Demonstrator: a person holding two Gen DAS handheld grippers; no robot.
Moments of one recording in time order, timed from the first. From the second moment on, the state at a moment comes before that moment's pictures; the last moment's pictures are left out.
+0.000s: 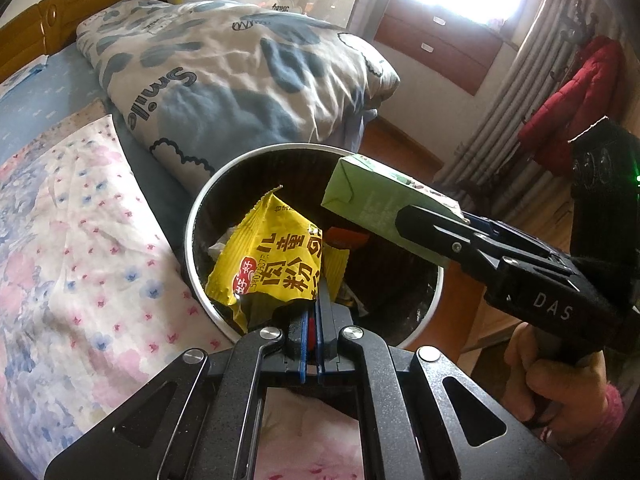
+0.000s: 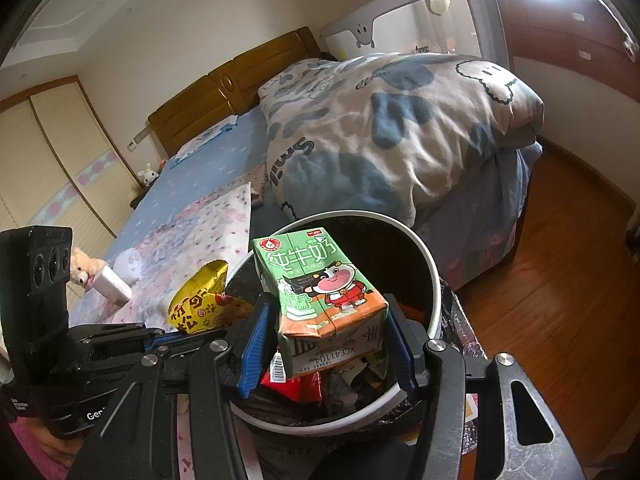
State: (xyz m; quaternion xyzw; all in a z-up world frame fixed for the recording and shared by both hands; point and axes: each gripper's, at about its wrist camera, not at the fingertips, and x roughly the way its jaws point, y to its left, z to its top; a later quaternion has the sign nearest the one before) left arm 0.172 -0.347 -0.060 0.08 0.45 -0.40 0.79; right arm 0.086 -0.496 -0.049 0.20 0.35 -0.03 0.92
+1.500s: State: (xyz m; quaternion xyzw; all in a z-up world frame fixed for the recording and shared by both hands) left arm 0.180 -0.121 -0.079 -0.04 0.45 -0.20 0.87; right arm 0.112 -0.376 -0.046 0.22 0.34 0.07 0.91
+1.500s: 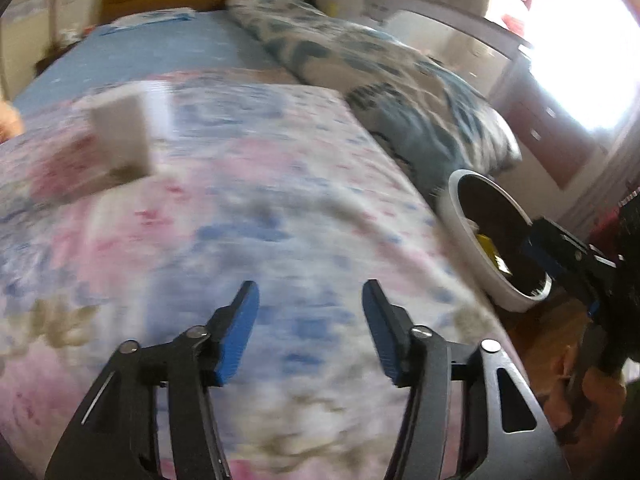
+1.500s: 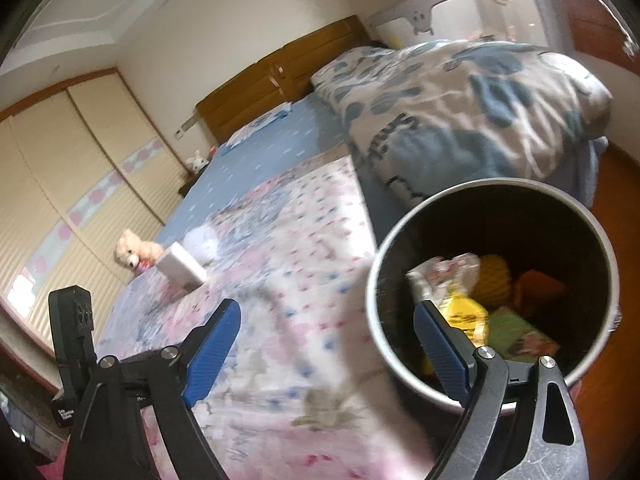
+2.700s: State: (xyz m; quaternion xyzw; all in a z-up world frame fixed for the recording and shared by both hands) left arm 0.311 -0.048 -0.100 -0.07 0.42 -0.04 0.90; right arm 0.209 -0.304 -0.076 0.22 0.39 0.11 0.89
